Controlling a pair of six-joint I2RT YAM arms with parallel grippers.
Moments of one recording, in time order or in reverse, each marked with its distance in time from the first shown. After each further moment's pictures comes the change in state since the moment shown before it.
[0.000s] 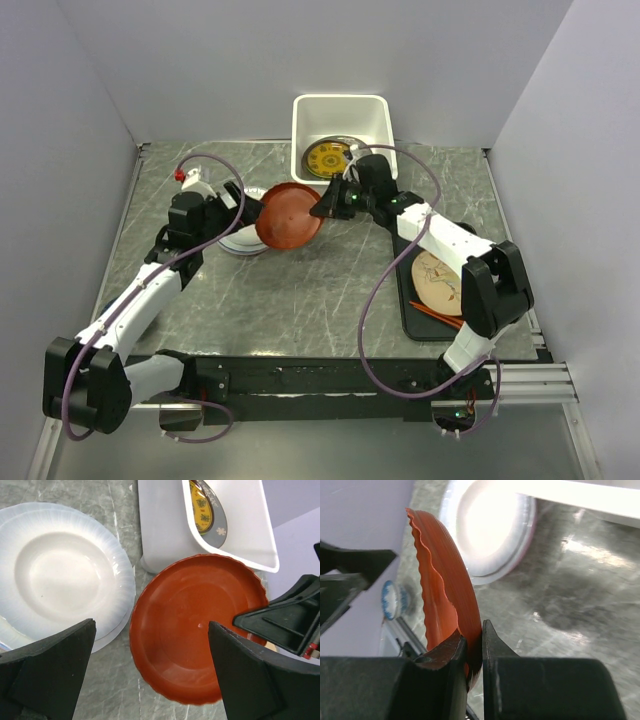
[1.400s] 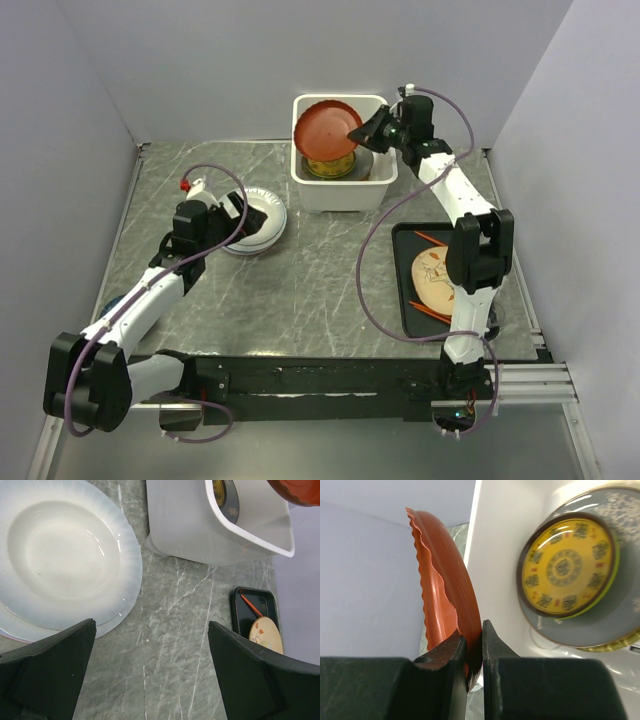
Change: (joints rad) left arm 0.000 0.008 -0.077 0.043 0.035 -0.015; right arm -0.301 0.336 0.556 -0.040 -0.019 0.105
